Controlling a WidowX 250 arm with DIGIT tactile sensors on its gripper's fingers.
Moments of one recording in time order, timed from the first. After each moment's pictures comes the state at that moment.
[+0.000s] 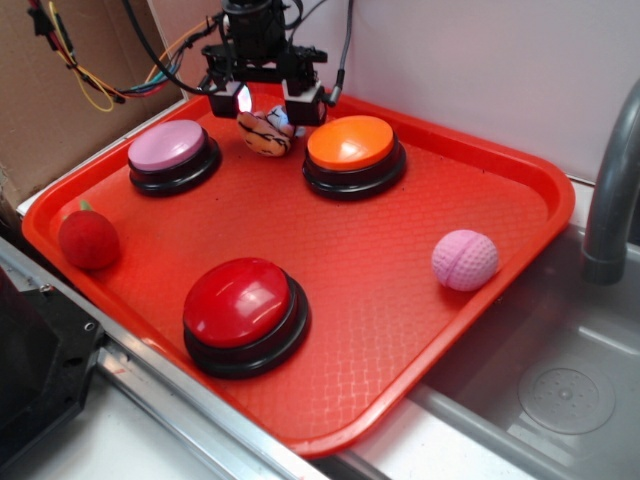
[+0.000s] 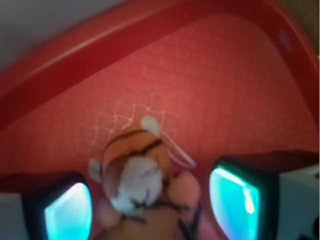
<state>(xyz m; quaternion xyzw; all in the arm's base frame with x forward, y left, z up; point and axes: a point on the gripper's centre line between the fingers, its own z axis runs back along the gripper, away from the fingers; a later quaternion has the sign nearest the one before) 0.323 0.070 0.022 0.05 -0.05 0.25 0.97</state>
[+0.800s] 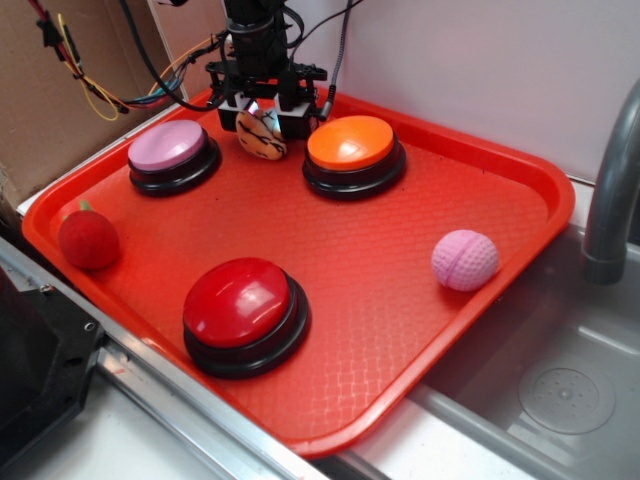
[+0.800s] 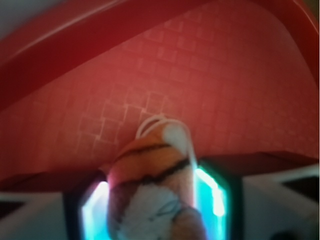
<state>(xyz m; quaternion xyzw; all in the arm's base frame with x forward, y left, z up) 0.319 0.074 0.023 0.04 -0.04 0.24 0.97</state>
